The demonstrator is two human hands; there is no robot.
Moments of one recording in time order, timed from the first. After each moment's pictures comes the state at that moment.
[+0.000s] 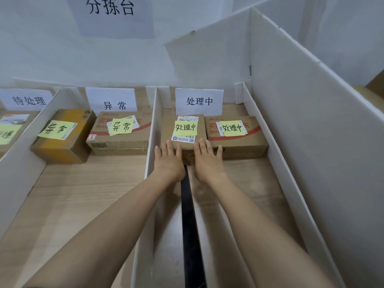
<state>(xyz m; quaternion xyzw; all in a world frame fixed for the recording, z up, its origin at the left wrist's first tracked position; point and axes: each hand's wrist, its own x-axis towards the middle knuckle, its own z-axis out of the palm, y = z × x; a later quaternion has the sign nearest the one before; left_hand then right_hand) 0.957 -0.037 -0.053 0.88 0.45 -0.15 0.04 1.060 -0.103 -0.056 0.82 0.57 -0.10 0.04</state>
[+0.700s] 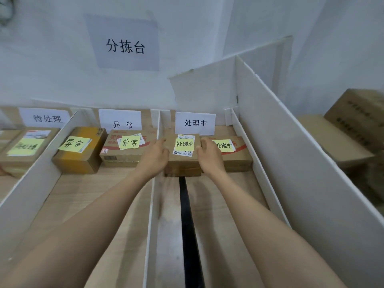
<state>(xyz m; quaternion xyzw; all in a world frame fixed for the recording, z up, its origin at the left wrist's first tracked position) 0.894 -0.034 0.039 0.83 0.45 0.18 0.28 1.039 -0.123 0.040 0.80 0.42 -0.14 -0.40</state>
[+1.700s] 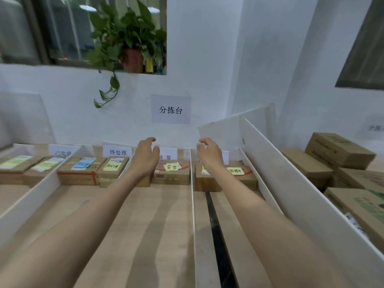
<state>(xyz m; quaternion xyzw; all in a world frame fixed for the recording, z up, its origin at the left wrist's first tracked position) 0.644 -0.173 0.215 0.78 0.44 0.37 0.25 0.820 -0.254 0.223 0.71 0.45 -0.13 -0.52</state>
